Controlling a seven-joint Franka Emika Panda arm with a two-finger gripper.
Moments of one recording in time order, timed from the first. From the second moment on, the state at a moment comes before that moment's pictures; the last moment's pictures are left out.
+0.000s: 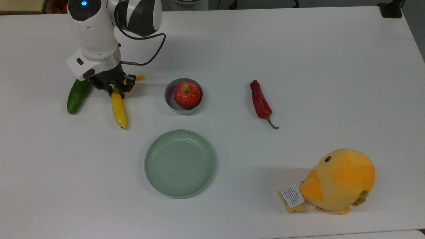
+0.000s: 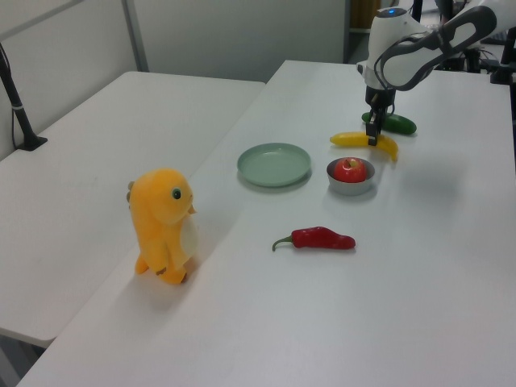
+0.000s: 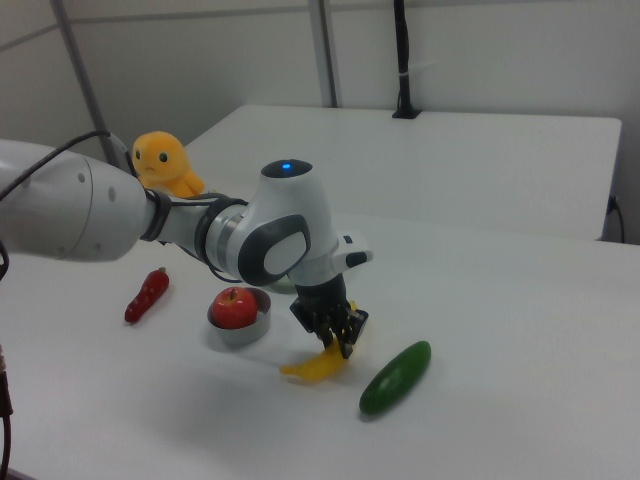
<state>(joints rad) -0.10 0.37 -0.13 -1.88 -0.01 2.33 -0.23</state>
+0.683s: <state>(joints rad) -0.11 0.31 -0.14 -1.70 0.07 2.12 -0.19</state>
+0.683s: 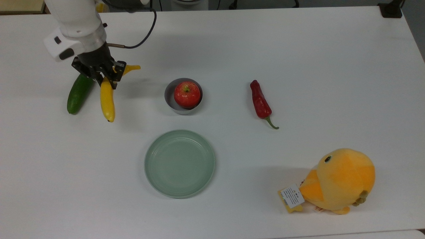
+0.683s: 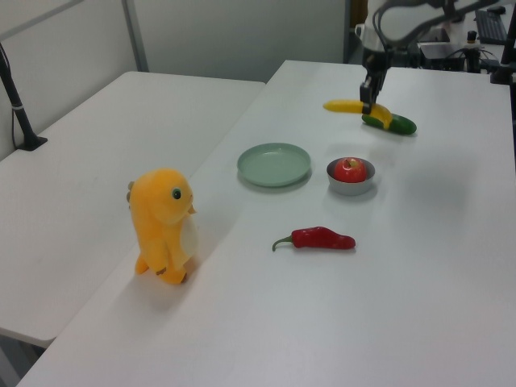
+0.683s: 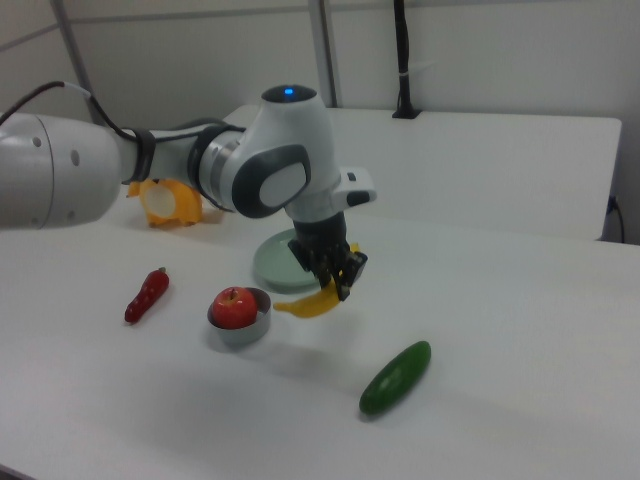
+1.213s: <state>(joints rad) 0.01 0.32 -0.13 -1.61 0.08 2.08 0.35</state>
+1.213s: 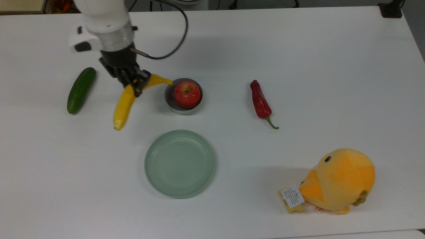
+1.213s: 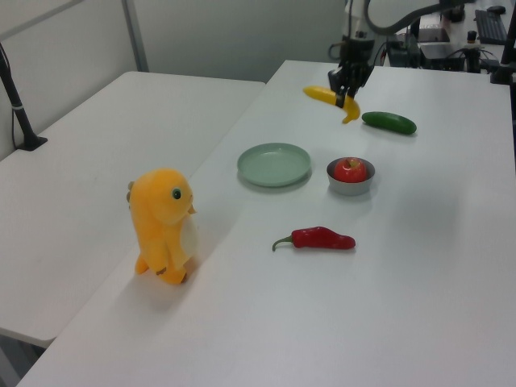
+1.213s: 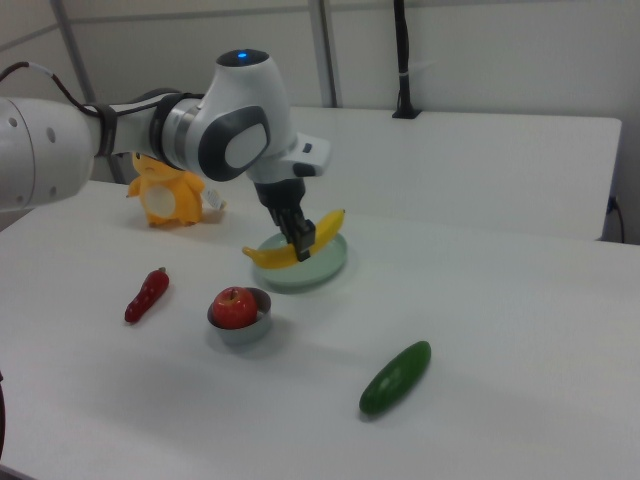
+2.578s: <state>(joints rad) 0.14 0.67 -0.12 -1.38 0.08 2.35 0.66</state>
